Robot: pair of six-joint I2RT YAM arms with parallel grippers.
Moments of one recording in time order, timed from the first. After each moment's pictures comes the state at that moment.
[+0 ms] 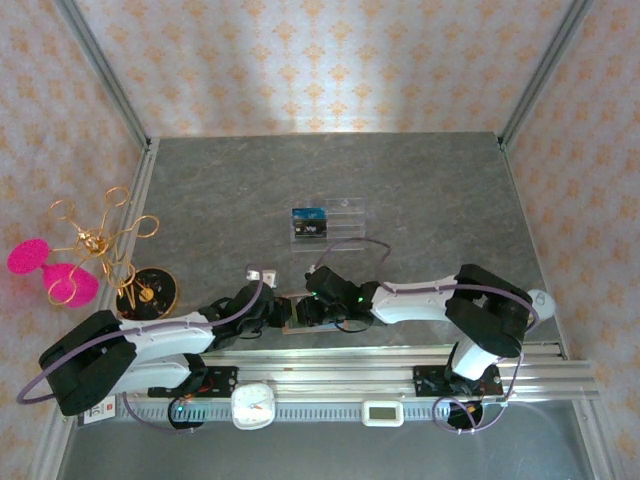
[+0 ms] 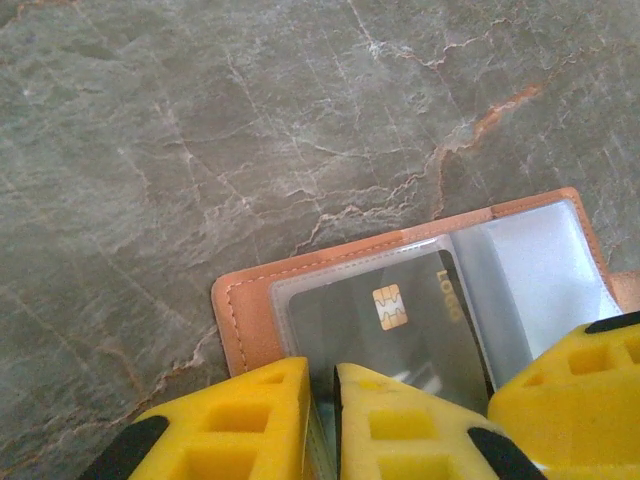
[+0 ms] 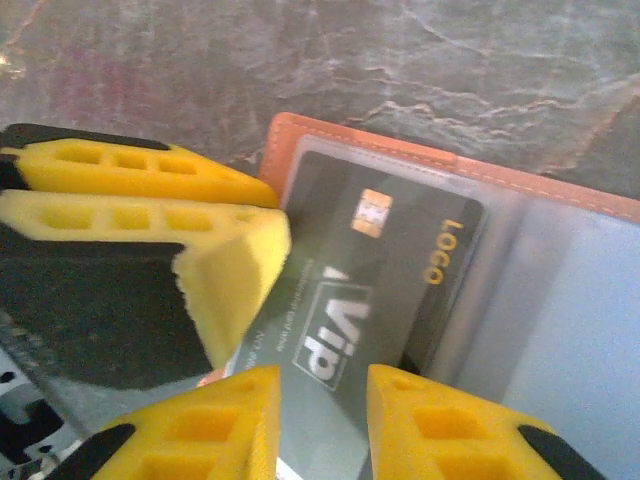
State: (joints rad) left arm -0.80 1.16 0.22 0.15 -0.05 -0.80; right arm 1.10 1.63 0.76 -0.03 -0.11 0.85
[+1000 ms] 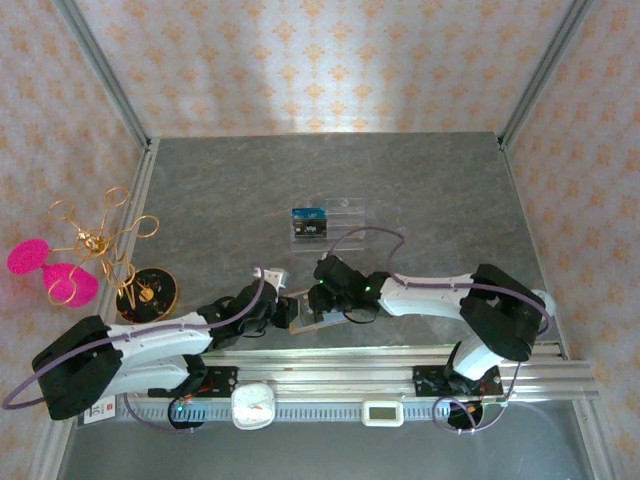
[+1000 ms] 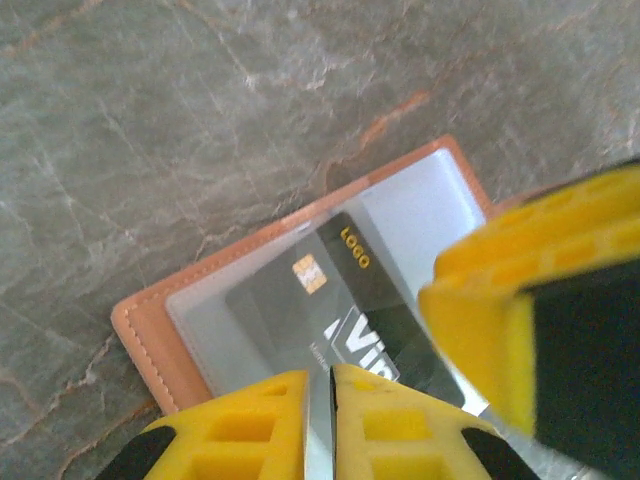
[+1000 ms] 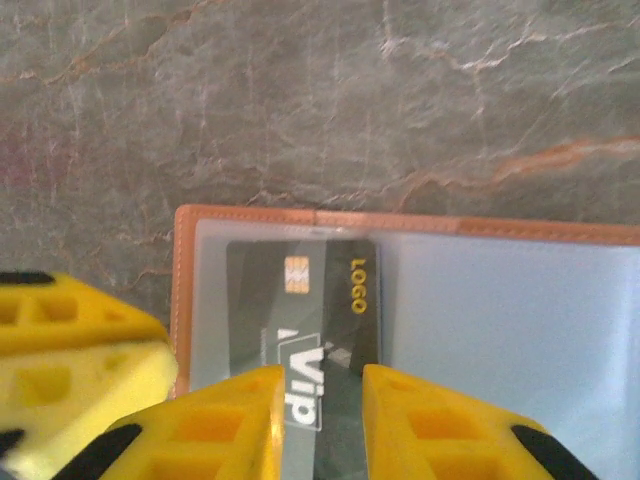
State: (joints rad) left arm -0.86 1.10 0.27 0.09 -0.05 -0.75; right arm 1.02 1.56 0.78 -0.16 -0.03 0.83
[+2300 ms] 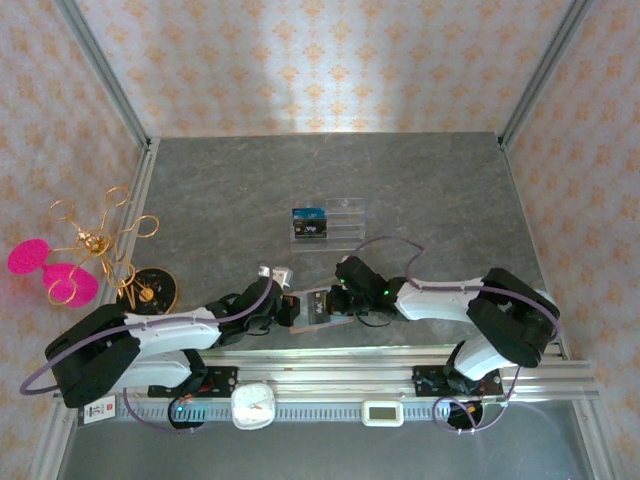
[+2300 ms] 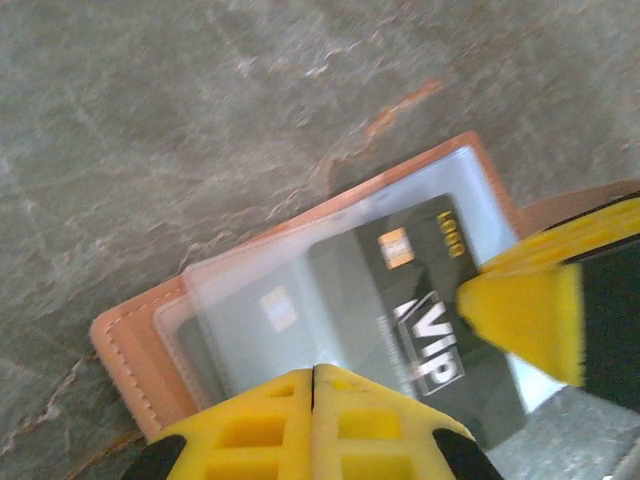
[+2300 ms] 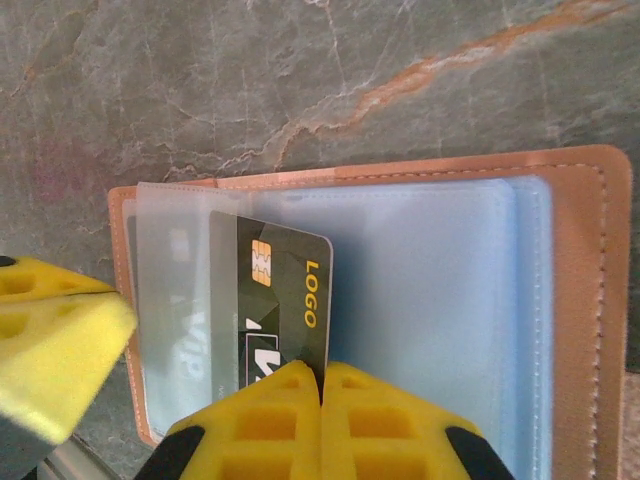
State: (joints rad) left arm -0.85 1.19 0.30 0.16 -0.03 -0.75; right arm 0.93 1.50 0.61 -0.01 -0.16 0.92
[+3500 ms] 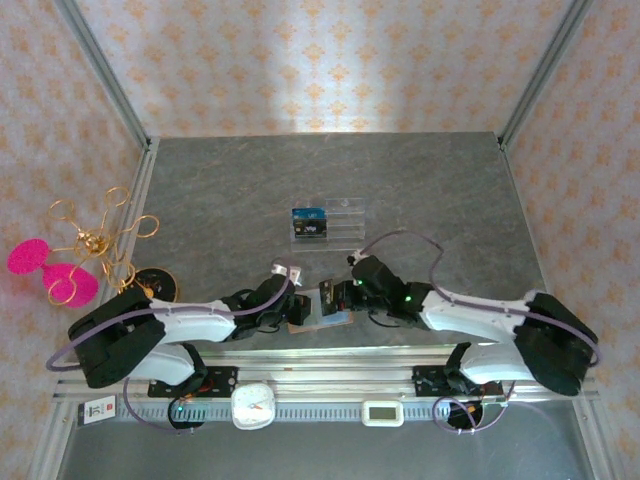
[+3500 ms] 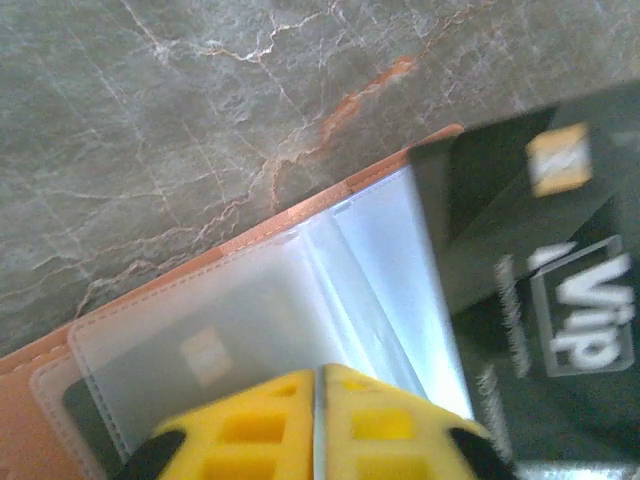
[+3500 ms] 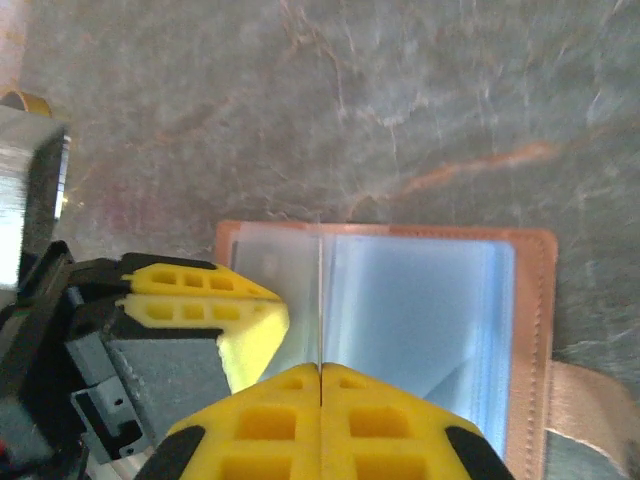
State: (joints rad) left arm -0.88 1.33 0.37 0.19 -0.01 -0.73; right arm 0.93 1.22 0.55 -0.06 -0.06 0.83
